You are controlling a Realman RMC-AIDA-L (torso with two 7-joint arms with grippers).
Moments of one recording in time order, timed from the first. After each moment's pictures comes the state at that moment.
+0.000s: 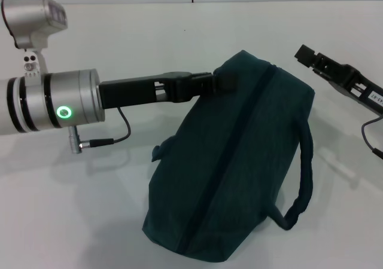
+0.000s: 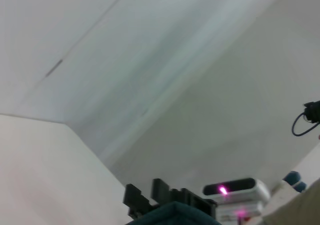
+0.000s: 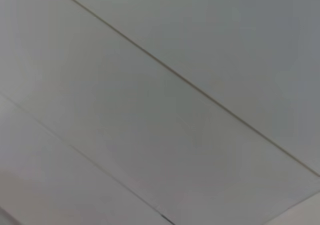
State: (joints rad) left arm -0.62 -2.09 0.95 0.50 1.60 1.63 -1.83; right arm 0.48 2.01 -1.48 -0.22 -0.65 -1.40 1.52
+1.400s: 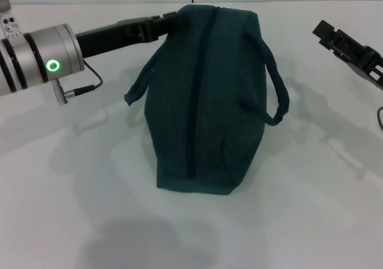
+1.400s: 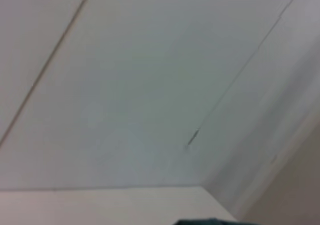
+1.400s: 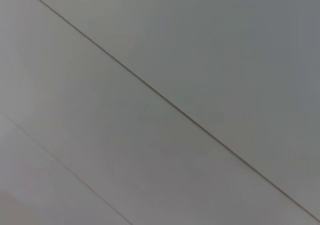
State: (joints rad) left arm -0.65 -2.06 0.86 0.53 1.60 1.29 -1.75; right arm 0.48 2.00 -1.40 -0.24 -0.65 -1.41 1.49
